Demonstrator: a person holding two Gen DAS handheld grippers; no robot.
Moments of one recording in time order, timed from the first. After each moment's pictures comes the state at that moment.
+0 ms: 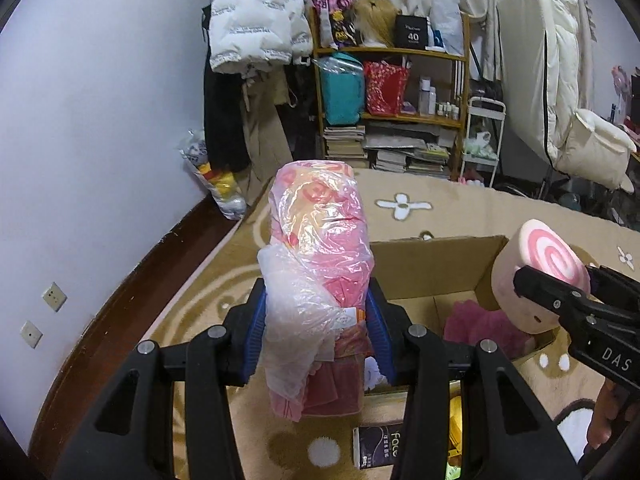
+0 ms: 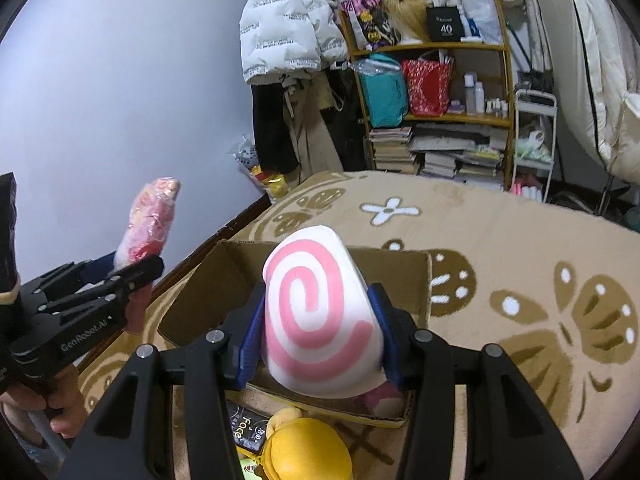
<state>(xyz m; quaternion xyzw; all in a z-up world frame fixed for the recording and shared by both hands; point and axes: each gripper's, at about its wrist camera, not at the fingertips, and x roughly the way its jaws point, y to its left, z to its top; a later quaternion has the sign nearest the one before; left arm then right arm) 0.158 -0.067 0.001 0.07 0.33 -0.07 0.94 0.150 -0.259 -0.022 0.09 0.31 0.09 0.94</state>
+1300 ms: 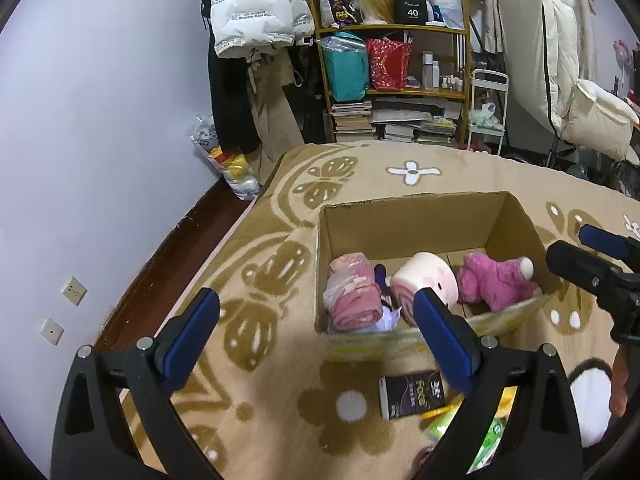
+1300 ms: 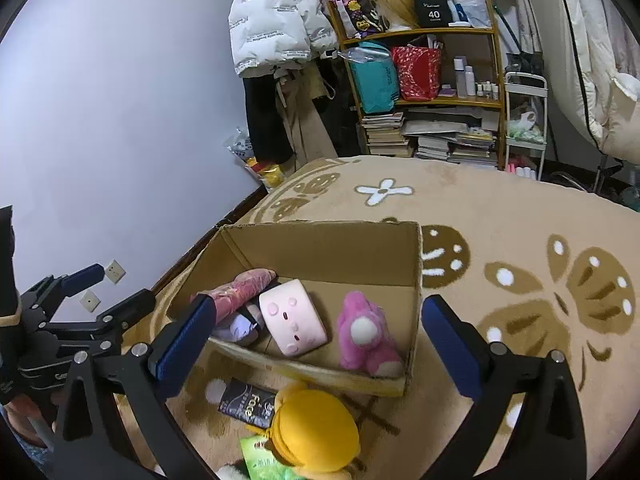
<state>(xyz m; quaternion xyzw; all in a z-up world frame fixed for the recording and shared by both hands) 0.122 -0.051 0.004 0.10 0.36 -0.05 0.93 0.135 -0.264 -0.027 0.12 0.33 0.08 0.93</state>
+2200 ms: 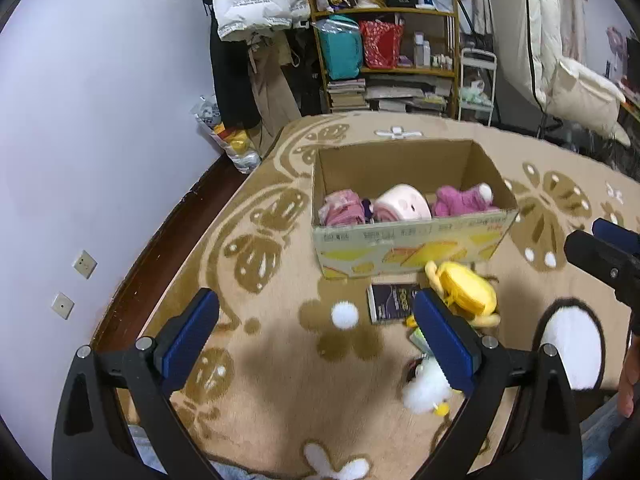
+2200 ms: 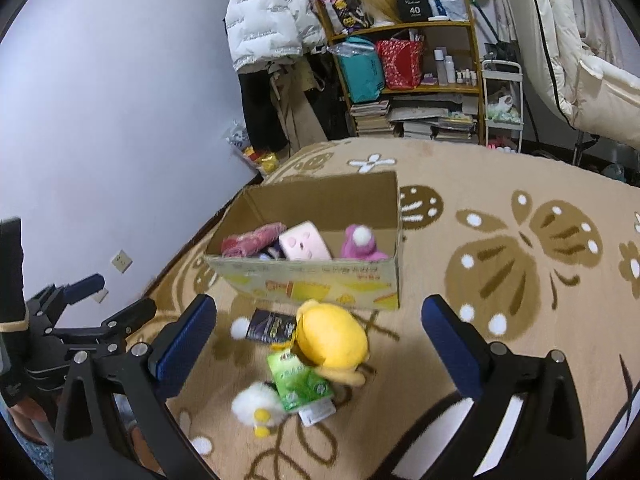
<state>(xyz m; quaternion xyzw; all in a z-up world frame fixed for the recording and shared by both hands) 0.030 -0.039 0.005 0.11 0.39 -0.05 0.91 0.033 -0.257 -0.009 0.13 0.35 0.06 0.93</state>
